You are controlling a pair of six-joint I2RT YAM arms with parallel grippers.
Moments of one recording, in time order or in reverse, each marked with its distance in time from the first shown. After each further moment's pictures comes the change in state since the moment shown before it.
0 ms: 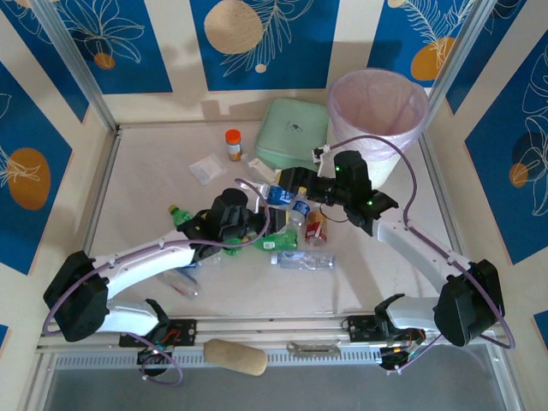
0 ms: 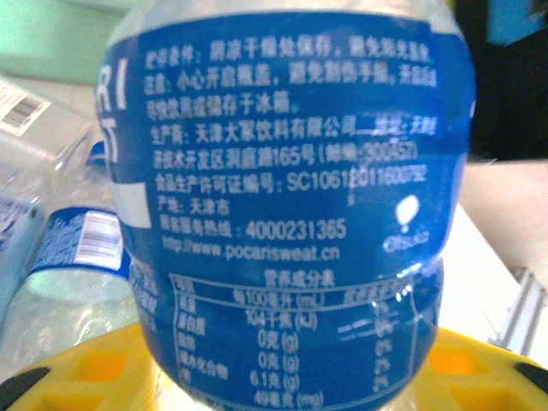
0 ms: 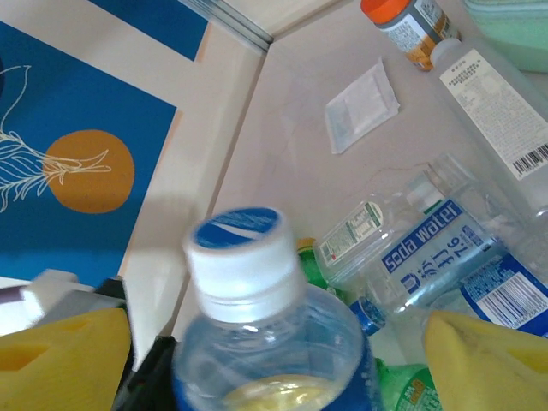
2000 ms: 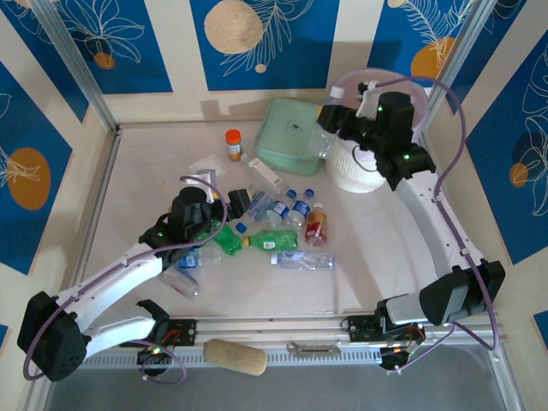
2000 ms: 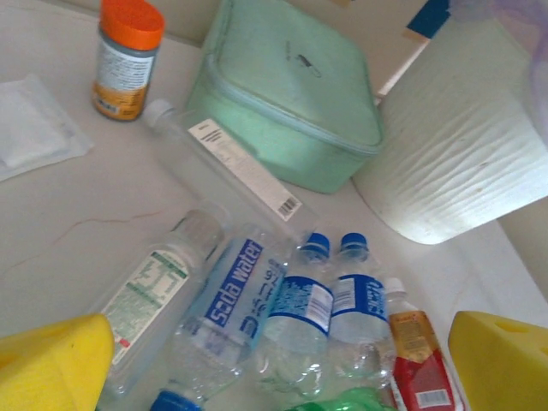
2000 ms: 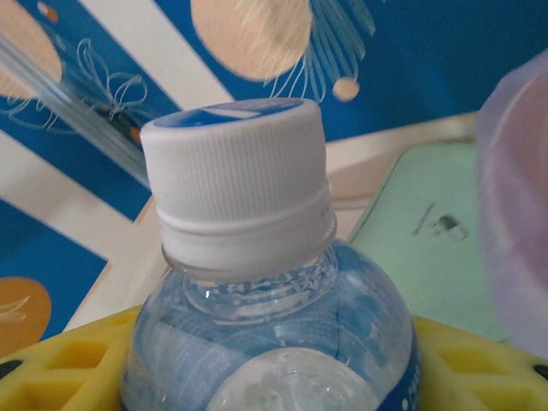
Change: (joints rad) left arm 0.211 -0.266 -0.123 -0.129 -0.257 -0.055; right arm -0.275 0.125 0.540 -0.258 0.117 -0.273
